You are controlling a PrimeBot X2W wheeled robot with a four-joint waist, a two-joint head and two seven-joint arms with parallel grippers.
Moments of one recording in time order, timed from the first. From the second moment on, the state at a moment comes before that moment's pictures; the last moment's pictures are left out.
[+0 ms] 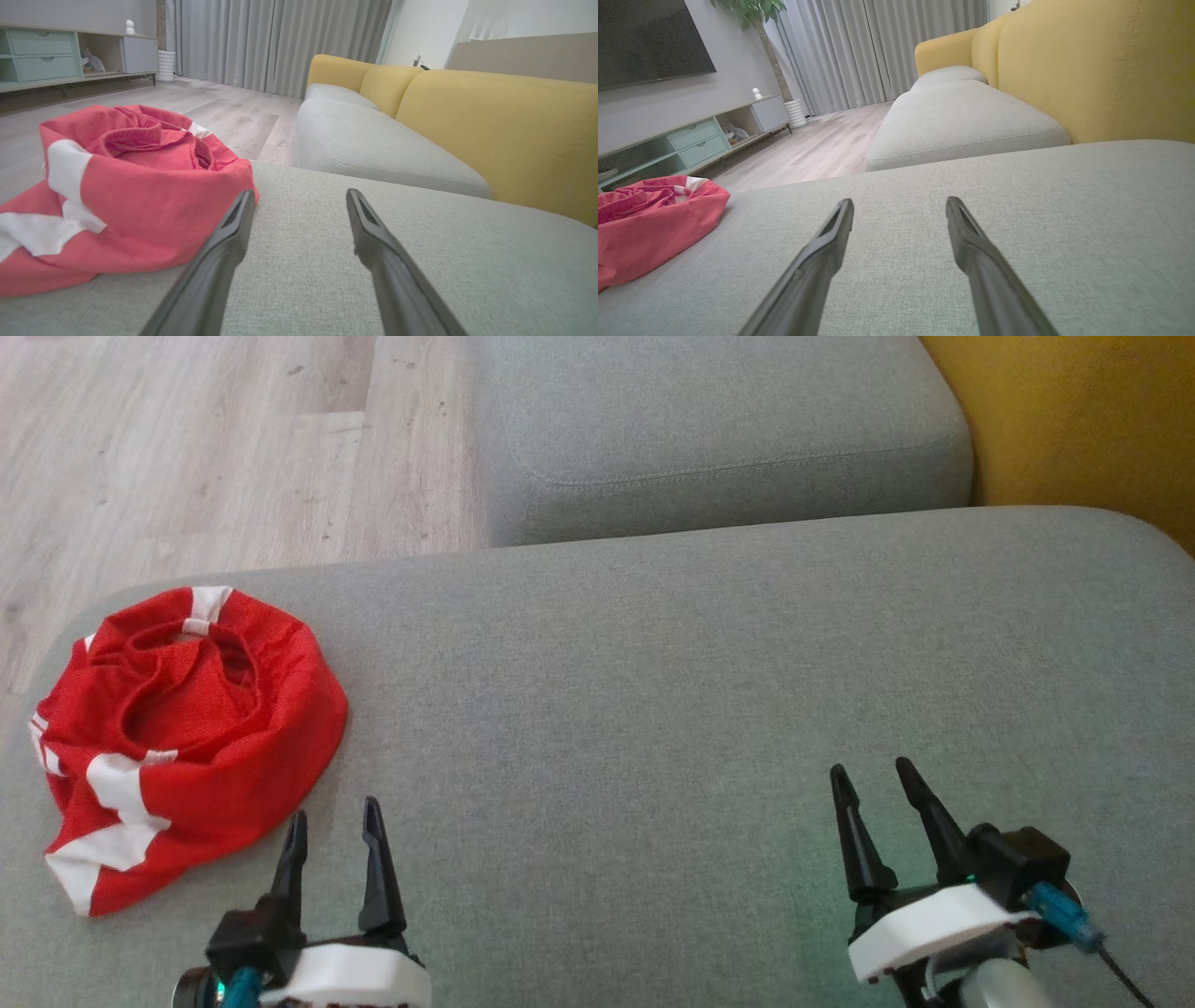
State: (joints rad) left arm 0.04 0.04 -0.17 0.24 -0.31 0.08 -0.21; right arm -0.01 -0.04 0.15 0.33 0.22 0.13 -0.20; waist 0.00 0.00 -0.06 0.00
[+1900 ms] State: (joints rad) left arm 0.03 0.05 -0.12 0.26 -0.22 0.20 -0.25; right arm -0.01 -0.04 0.11 0.36 0.01 0.13 -0.25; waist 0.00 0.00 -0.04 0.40
